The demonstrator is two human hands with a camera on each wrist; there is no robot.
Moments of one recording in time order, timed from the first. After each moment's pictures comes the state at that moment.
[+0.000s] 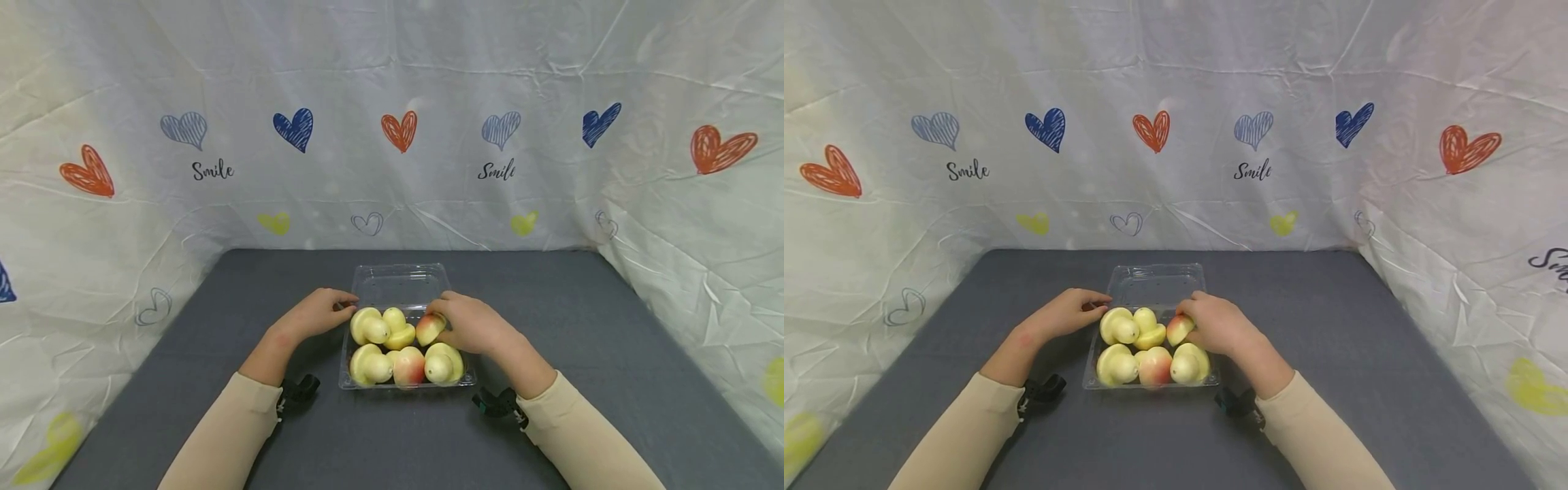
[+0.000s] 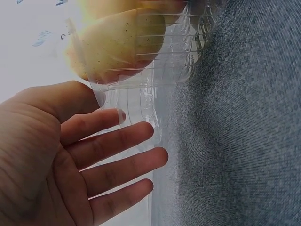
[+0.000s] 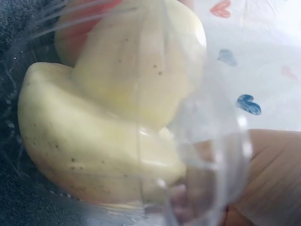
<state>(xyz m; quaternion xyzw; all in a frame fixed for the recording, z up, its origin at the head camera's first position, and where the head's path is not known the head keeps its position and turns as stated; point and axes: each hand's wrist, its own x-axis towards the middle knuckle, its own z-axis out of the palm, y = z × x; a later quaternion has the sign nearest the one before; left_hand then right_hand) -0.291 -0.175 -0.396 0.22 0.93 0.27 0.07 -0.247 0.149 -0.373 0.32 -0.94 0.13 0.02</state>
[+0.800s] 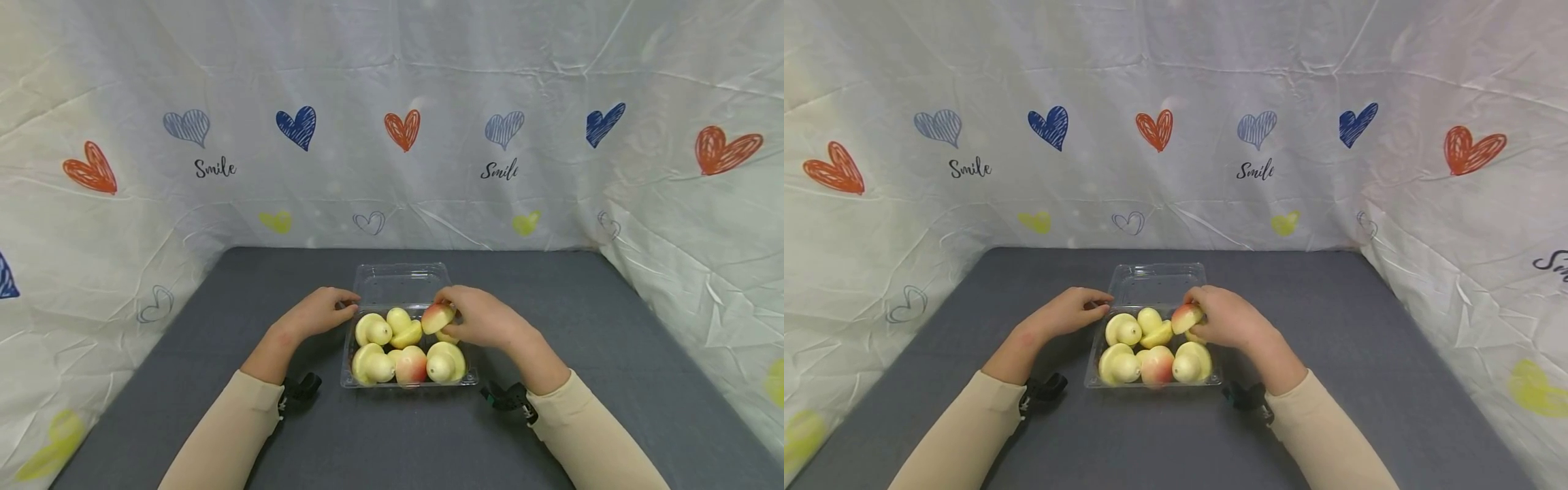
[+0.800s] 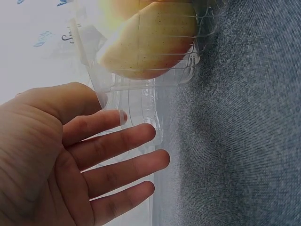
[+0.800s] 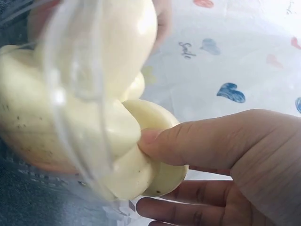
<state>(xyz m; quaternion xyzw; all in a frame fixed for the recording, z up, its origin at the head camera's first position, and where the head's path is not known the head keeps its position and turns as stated) -0.288 -0.175 -0.394 0.22 0.93 0.27 0.08 -0.252 0.161 -0.361 0.32 -0.93 0.20 0.00</state>
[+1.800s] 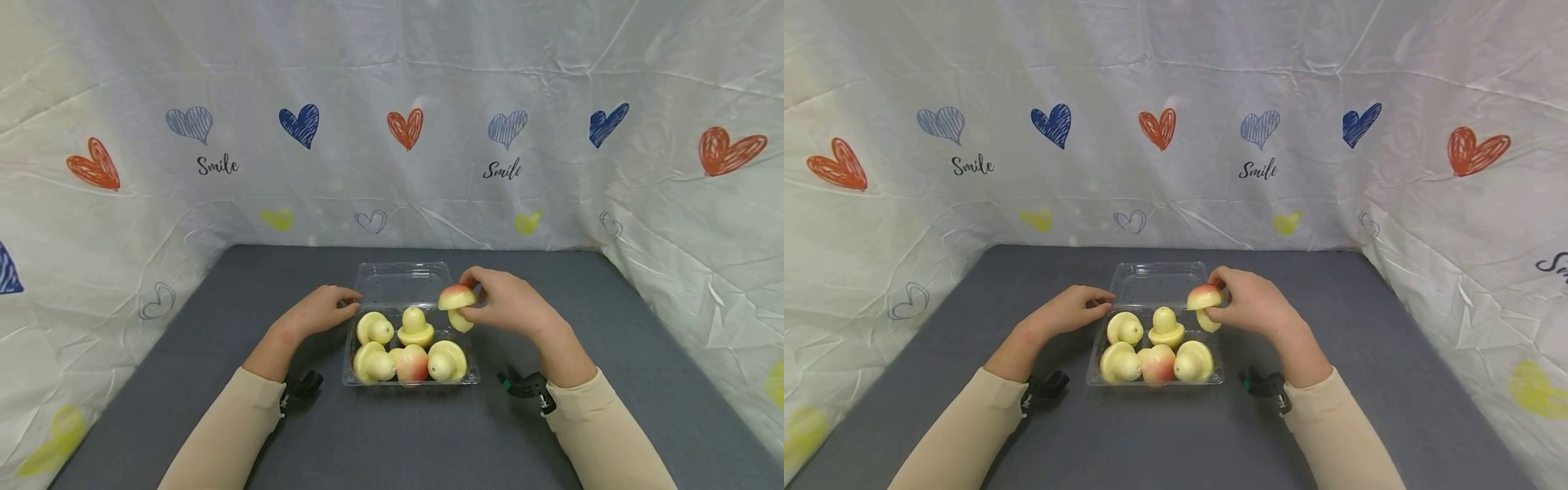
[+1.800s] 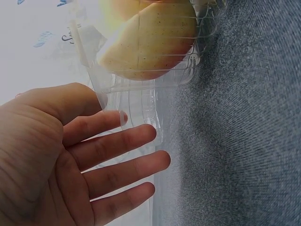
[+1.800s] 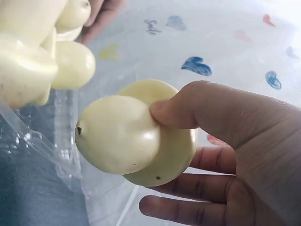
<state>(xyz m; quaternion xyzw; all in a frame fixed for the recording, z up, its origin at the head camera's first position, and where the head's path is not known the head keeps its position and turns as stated) -0.288 -0.172 -0.394 0.21 0.94 0.27 0.08 -0.252 0.191 -0.336 0.24 -0.94 0.24 0.02</state>
